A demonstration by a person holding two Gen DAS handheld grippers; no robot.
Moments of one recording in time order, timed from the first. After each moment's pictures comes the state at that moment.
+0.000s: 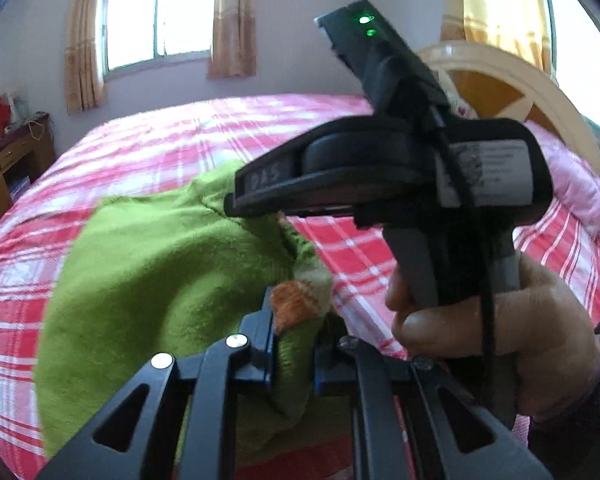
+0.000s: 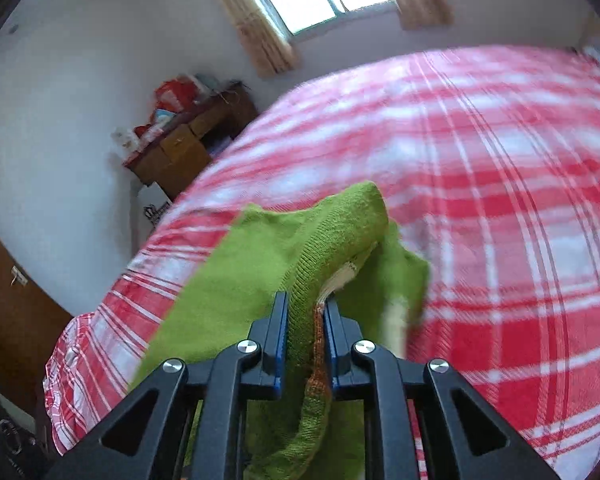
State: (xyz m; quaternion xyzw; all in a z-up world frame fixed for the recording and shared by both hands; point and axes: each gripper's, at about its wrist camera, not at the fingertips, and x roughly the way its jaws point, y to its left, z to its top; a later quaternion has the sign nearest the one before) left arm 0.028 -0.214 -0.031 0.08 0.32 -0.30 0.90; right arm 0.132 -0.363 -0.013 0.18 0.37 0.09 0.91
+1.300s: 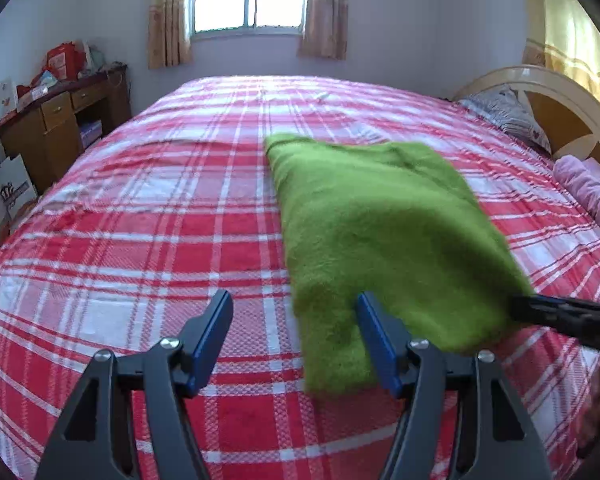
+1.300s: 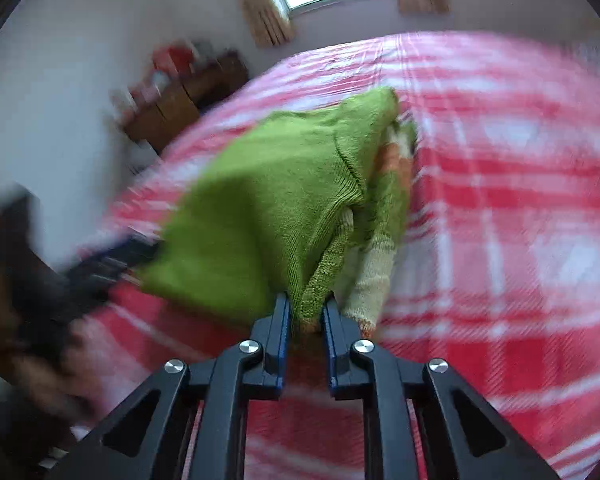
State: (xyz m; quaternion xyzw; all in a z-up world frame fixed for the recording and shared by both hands) left arm 0.042 -0.040 -0.046 0.03 0.36 -0.18 0.91; right arm -0.014 -0.323 -0.038 0.18 0.39 0.09 0.90
